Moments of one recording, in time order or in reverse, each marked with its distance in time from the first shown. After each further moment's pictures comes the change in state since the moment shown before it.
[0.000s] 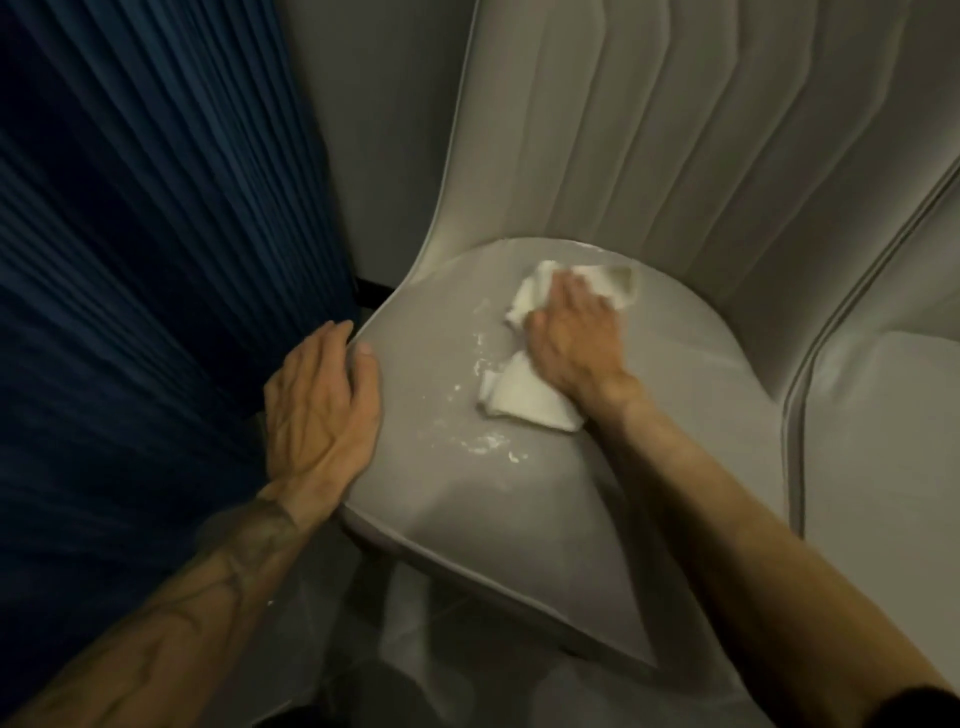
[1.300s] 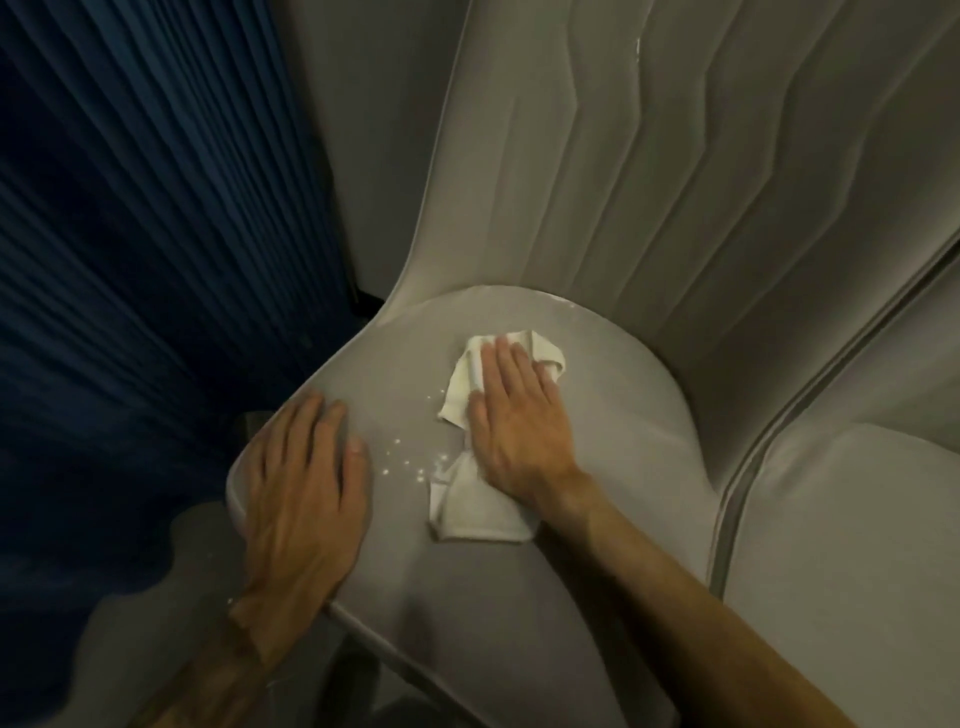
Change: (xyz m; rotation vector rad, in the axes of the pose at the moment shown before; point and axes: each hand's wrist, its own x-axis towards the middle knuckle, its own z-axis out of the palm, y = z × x) left_hand -0.052 0.056 0.016 0.256 0.159 0.056; right_hand -0.020 0.021 -0.004 0.059 -0.062 -0.250
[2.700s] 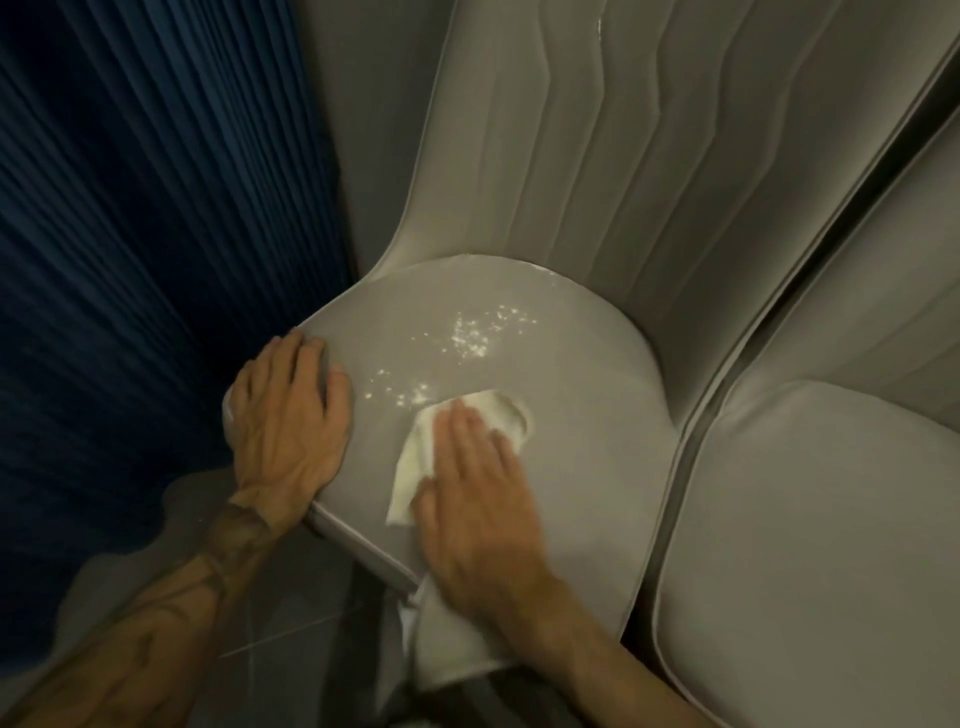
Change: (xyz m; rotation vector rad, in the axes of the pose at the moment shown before) left_hand -0.010 0.002 0.004 0.010 0.027 -0.063; right_hand -0.160 -0.033 0.021 -0.030 0.136 -0.198
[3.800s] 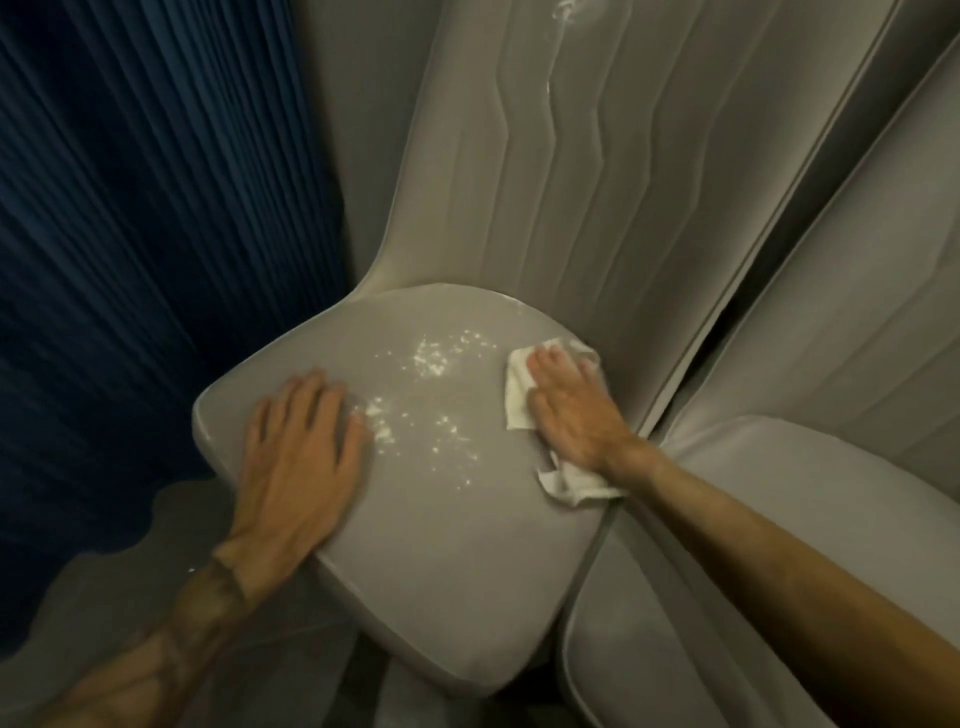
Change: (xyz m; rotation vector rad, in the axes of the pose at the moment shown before) left_hand -0.058 0.063 -0.012 0.037 -0.088 0.076; right_hand 0.082 0.200 -0.030 0.012 -0.244 -0.002
